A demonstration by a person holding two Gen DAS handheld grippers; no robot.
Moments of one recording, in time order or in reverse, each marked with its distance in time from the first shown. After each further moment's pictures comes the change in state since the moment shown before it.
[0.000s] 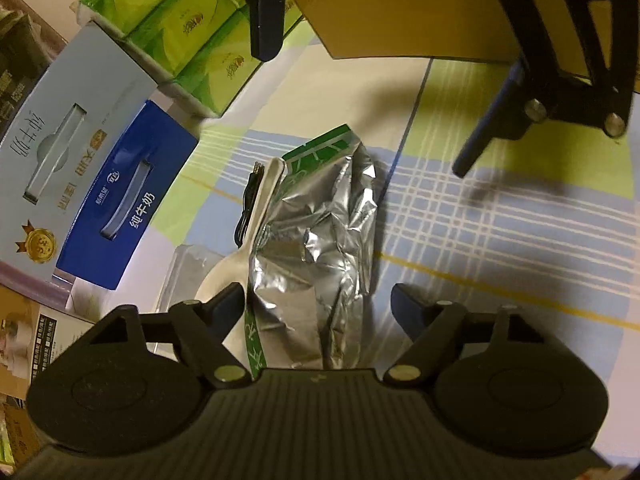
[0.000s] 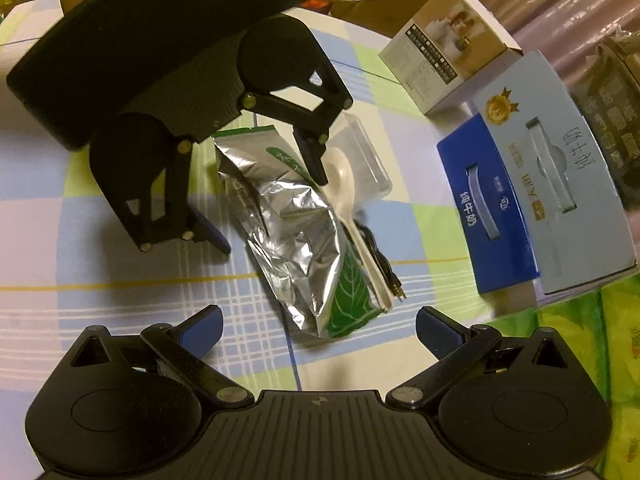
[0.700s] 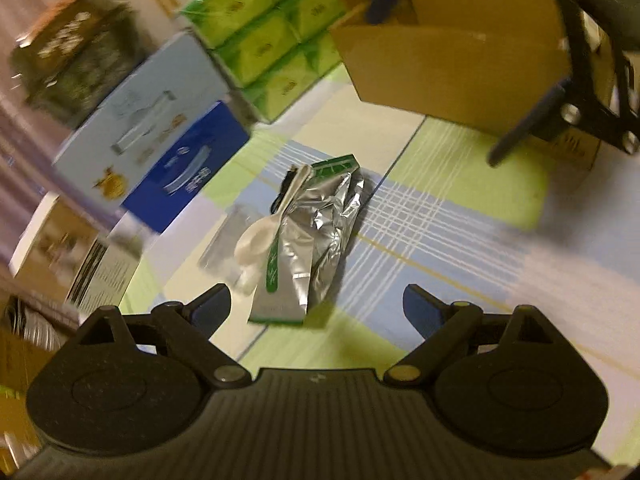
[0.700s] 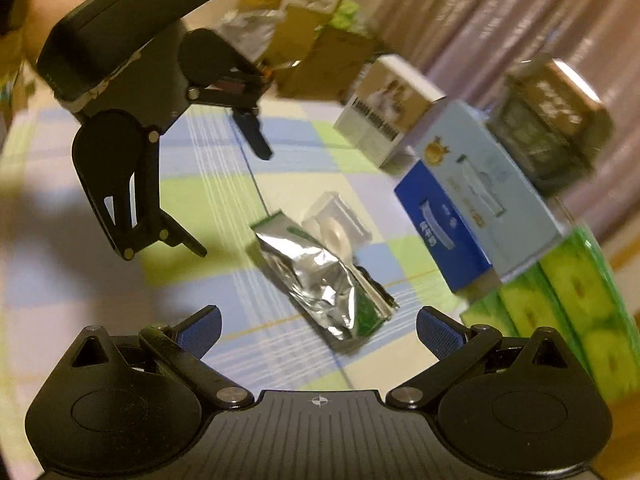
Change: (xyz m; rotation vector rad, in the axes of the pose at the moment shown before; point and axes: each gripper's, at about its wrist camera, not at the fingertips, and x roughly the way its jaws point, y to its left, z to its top) left arm -0.117 -0.007 -0.021 -0.187 -0.032 0.029; right arm -0.107 0.050 0.004 0.199 -0.154 -0.085
